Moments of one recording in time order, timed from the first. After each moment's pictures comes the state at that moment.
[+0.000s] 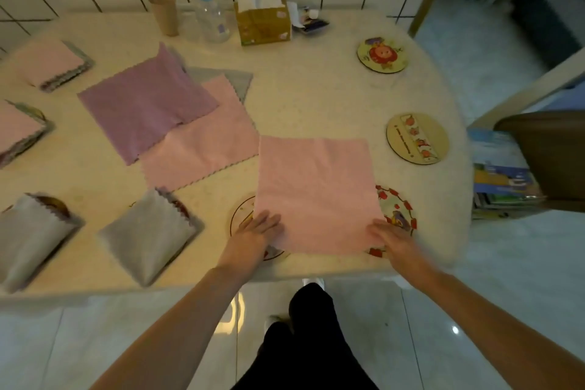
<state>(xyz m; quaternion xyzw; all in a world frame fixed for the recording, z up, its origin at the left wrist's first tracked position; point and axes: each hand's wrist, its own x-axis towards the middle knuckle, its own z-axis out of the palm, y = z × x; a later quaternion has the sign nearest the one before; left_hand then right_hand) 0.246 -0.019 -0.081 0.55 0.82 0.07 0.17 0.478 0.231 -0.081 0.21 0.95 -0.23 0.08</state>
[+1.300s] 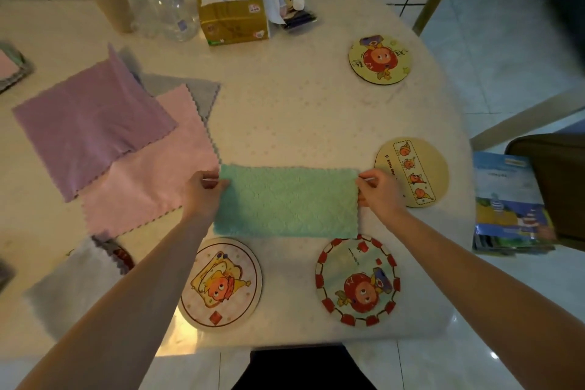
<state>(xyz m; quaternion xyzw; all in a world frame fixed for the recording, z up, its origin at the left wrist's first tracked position) 0.119 0.123 -0.076 -0.05 0.86 0.44 0.24 0.315 0.383 -0.084 0.48 0.73 -0.48 -0.03</state>
